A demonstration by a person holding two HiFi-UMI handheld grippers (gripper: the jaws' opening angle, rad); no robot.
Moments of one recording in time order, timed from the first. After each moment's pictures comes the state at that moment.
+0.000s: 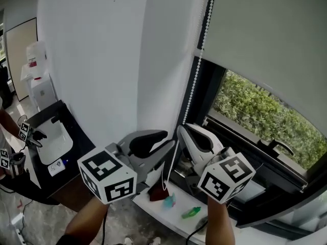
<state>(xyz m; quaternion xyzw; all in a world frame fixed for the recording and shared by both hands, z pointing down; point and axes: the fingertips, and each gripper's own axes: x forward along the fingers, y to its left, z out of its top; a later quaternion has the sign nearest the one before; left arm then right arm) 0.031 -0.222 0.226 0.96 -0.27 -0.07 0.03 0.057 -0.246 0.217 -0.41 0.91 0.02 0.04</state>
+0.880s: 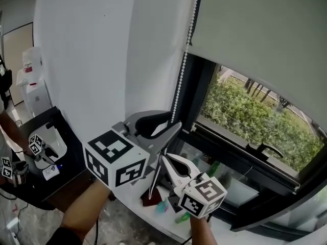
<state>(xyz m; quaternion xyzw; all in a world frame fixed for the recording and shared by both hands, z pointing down) 0.069 -0.237 0.166 0.96 -0.28 -0.06 -0.05 0.060 -0.219 0.293 -0.40 0.92 -0.04 0.05</state>
